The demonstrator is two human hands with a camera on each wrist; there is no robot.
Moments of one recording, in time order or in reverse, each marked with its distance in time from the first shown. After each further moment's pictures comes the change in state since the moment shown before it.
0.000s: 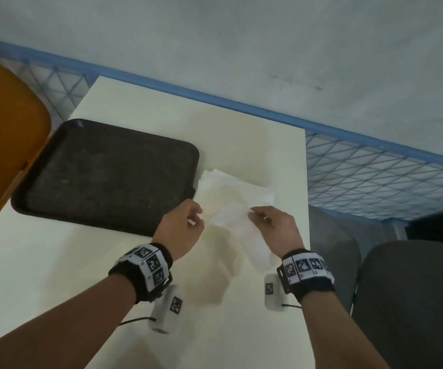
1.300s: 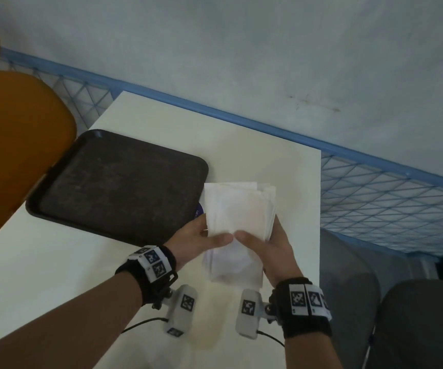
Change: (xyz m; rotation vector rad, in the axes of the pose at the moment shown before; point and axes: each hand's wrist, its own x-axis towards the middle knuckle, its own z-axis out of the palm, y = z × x) left_hand 0.010 0.033 0.005 -0.634 -0.324 -0.187; right_hand 0.000 -0.027 0.004 0.582 -0.078 0.076
